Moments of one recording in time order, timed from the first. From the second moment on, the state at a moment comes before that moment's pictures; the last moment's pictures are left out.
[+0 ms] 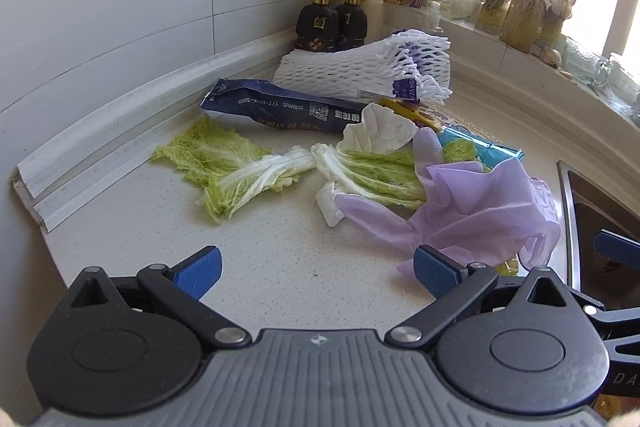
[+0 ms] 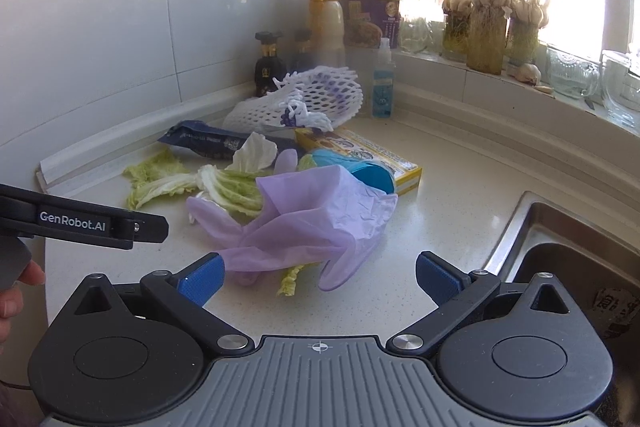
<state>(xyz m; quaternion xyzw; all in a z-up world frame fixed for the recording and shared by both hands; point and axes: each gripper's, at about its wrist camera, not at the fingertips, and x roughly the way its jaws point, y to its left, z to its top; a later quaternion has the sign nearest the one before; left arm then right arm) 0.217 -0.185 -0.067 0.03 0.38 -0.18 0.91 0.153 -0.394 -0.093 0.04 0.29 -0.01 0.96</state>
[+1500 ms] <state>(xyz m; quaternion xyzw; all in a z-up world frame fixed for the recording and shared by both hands) 0.308 -0.161 -0.098 0.04 0.37 -0.17 0.91 0.189 -0.416 -0.101 0.08 0.27 -0.03 0.96</state>
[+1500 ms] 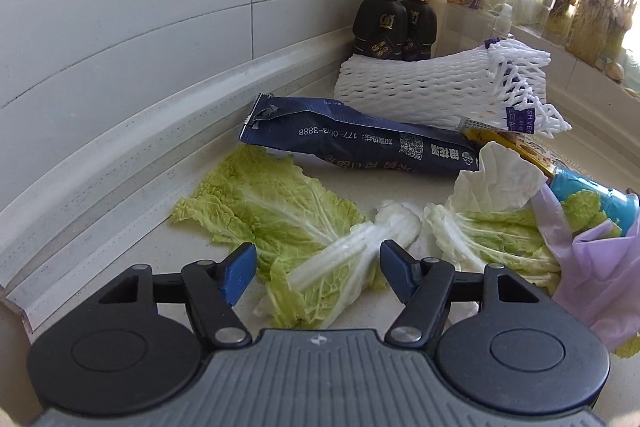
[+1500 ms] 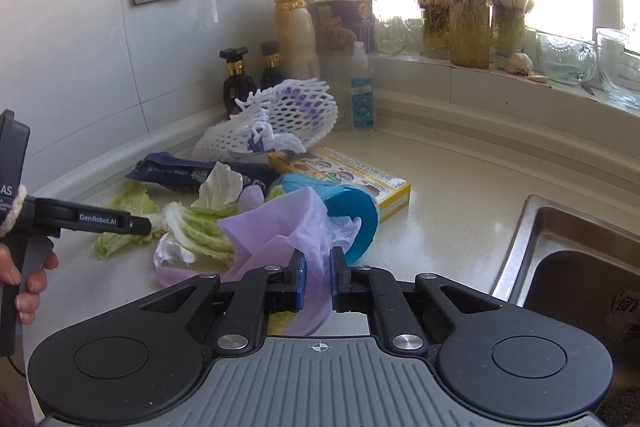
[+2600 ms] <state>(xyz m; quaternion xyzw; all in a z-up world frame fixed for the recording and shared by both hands) 0.278 -0.151 -0.064 0.05 0.32 -0.17 0.93 0.157 -0.407 -0.048 0.10 0.20 -0.04 0.97</state>
